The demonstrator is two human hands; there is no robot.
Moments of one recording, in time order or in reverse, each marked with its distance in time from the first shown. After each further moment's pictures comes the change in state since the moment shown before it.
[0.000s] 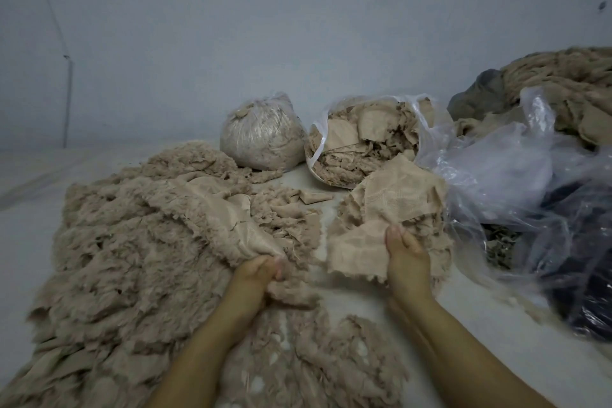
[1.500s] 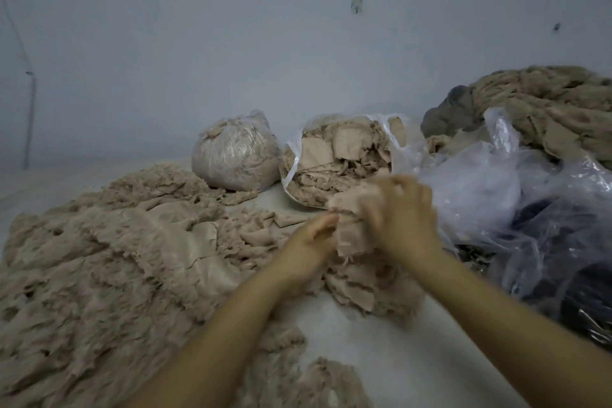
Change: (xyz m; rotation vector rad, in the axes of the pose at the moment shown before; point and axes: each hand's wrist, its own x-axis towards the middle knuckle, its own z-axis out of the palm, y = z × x) left_hand 0.083 0.056 0.093 0.213 -0.356 0.232; right_hand 0.075 -0.073 -0.016 -1.242 0.030 -0.624
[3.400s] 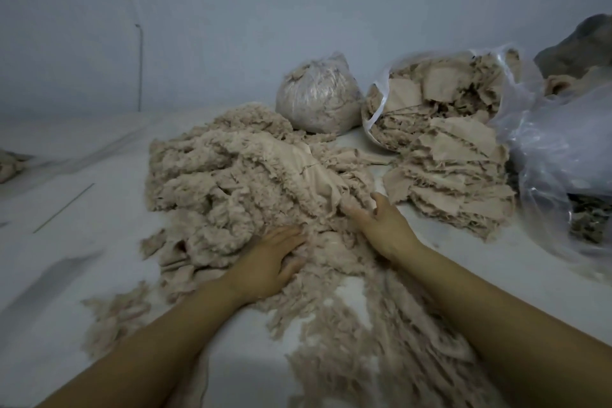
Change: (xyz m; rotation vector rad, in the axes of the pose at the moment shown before) left_hand -0.178 -0.091 -0.114 1.012 0.027 -0.014; right_hand -0.090 -0.095 0.082 0.517 -0.660 0.192
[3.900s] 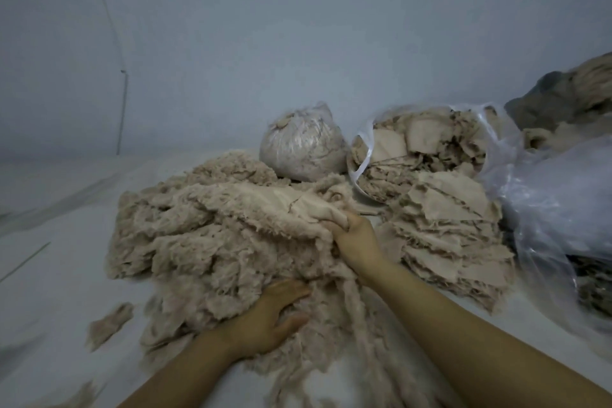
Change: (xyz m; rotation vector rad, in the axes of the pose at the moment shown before) left_hand 0.057 -0.019 0.012 -0.262 -0.174 0.023; right_hand 0.070 -0.043 0.000 0.518 0.099 -0.251
